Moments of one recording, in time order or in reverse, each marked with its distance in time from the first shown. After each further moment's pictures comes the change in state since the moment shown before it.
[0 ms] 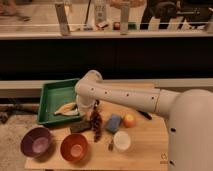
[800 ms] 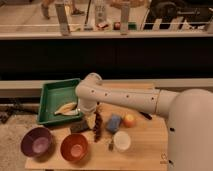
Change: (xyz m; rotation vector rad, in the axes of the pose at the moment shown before) arm 0.005 0.029 0.010 -0.079 0.016 0.046
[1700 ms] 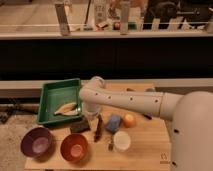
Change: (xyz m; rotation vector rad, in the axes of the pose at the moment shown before) arm 0.005 0.027 0.013 -0.052 -0.017 0.054
